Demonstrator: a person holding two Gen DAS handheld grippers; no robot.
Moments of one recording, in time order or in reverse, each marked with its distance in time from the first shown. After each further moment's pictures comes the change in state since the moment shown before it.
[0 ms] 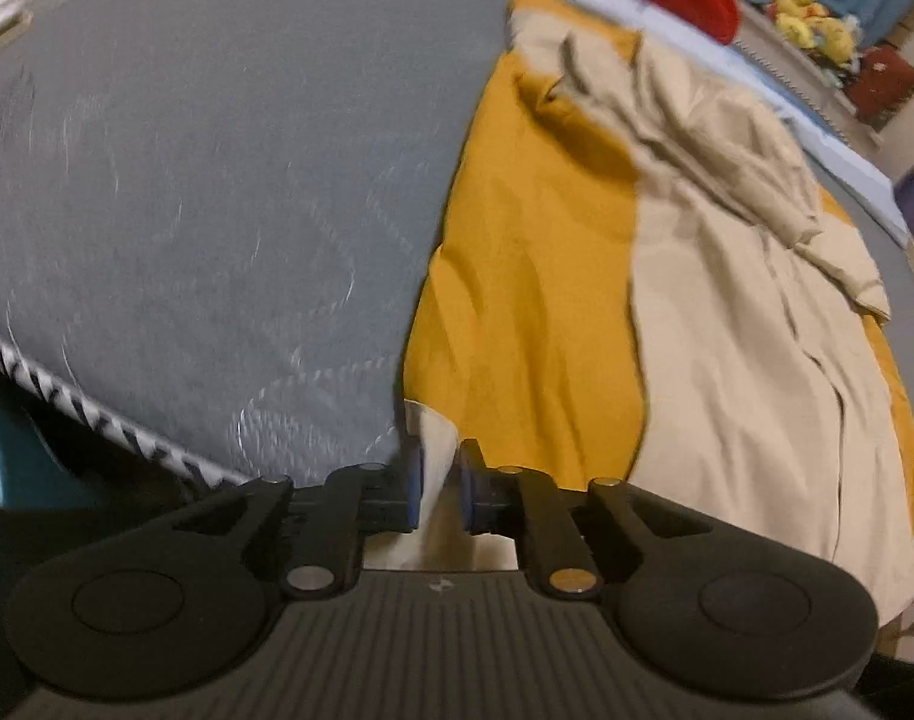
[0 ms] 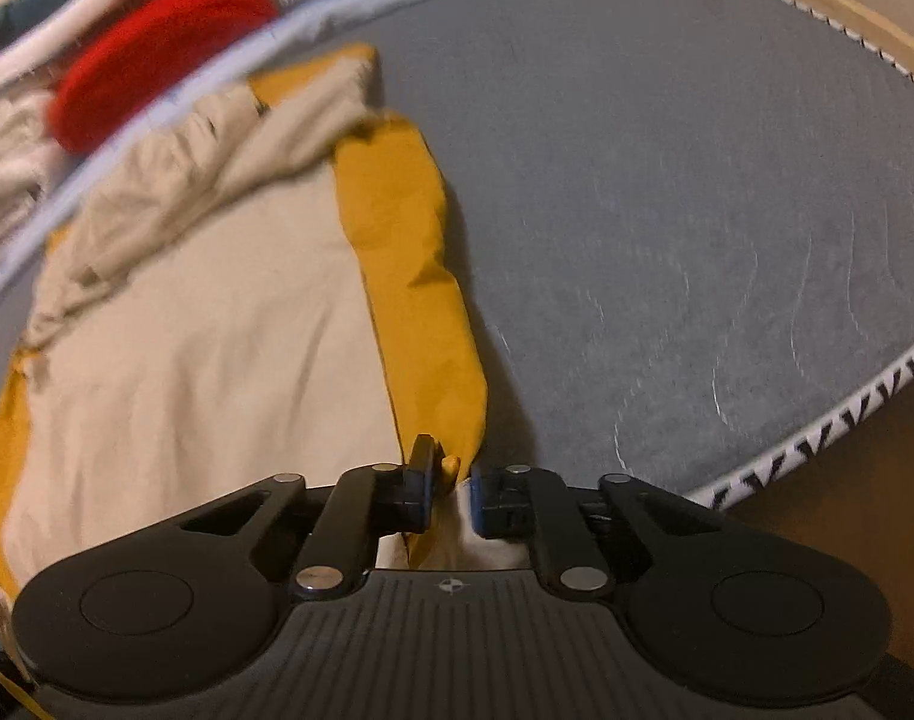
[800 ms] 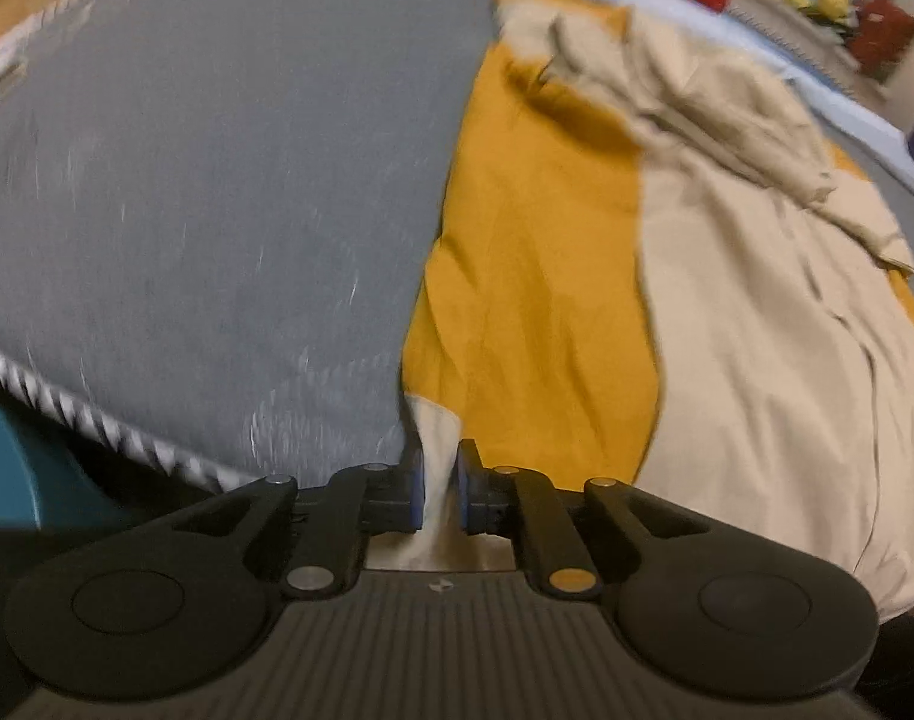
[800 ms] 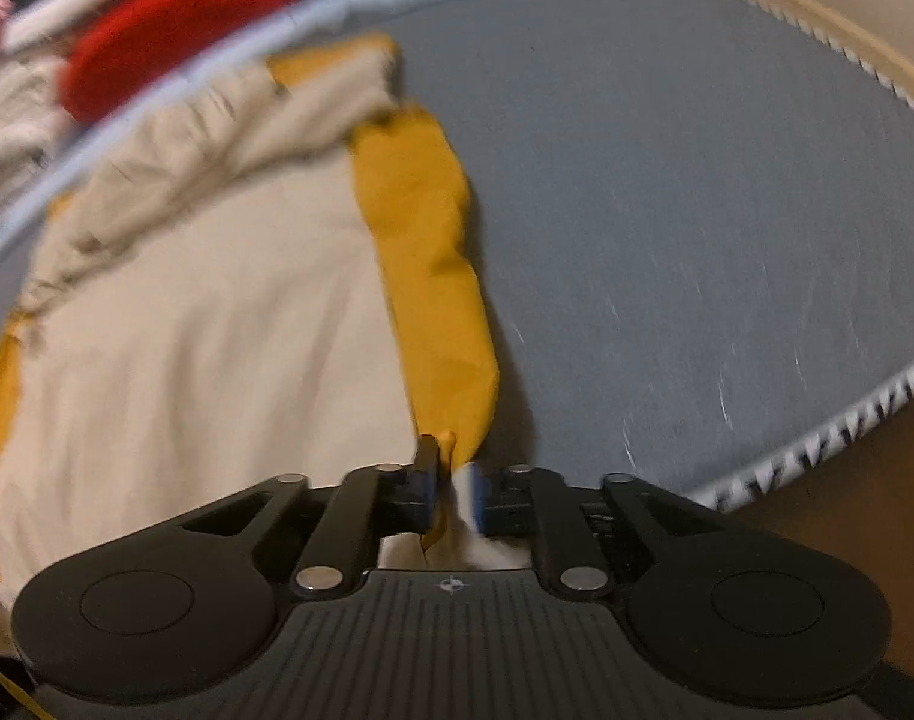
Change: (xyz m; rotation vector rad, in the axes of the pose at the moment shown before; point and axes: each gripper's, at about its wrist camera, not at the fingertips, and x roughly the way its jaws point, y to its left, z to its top) left arm 0.010 -0.017 -0.002 0.083 -0.003 0.081; right arm 0.002 0.010 -0.002 -0.066 0.011 -0.033
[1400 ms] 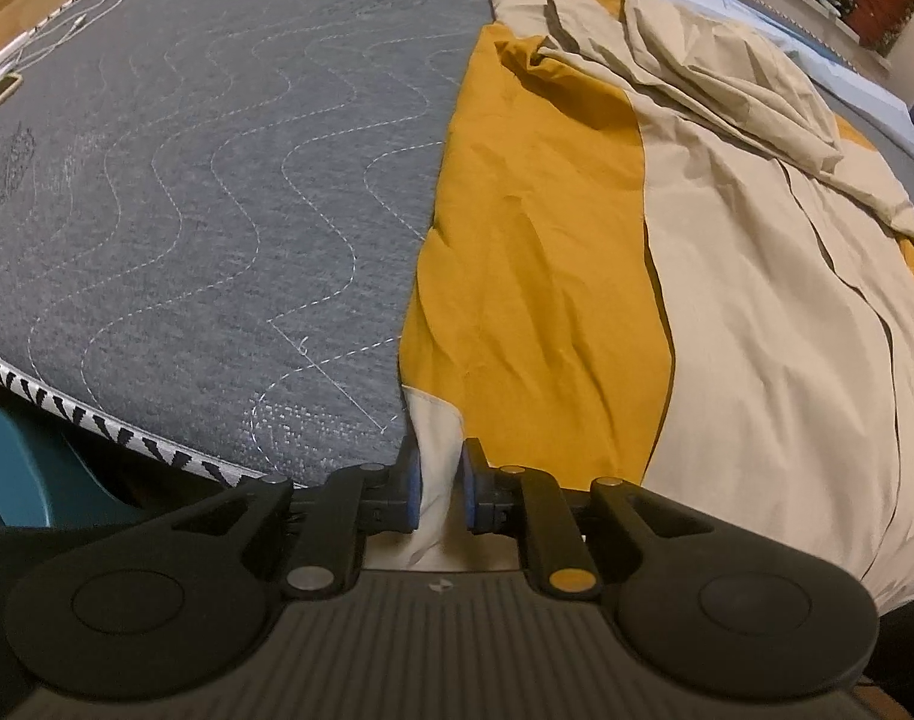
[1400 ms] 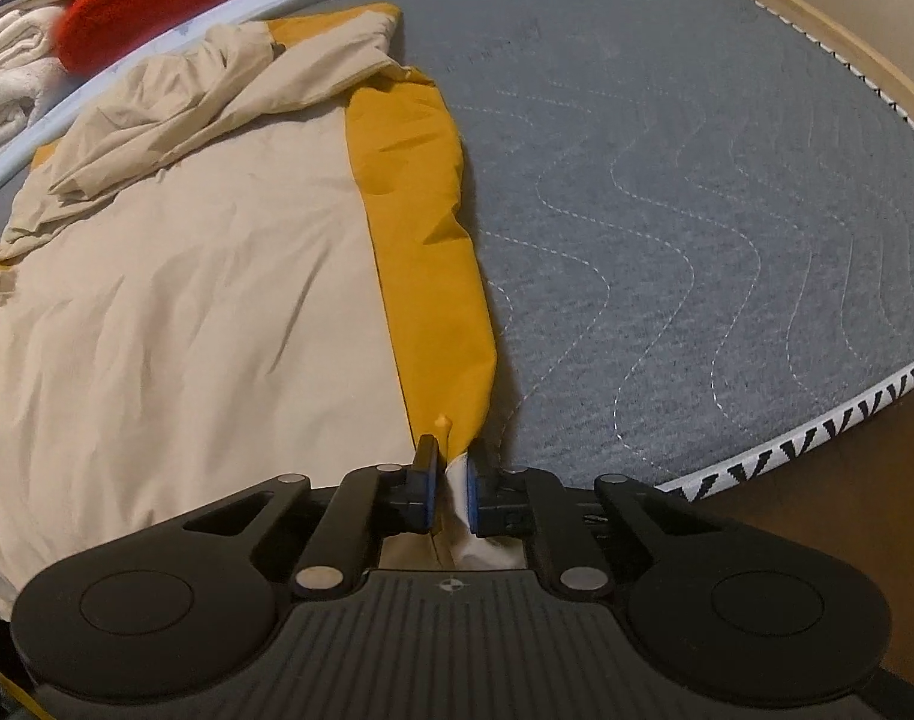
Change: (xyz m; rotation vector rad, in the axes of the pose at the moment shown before) left arm 0.007 -0.012 -0.002 0.063 -0.001 0.032; right arm 0.000 0.011 -0.010 -0.078 0.000 -0.048
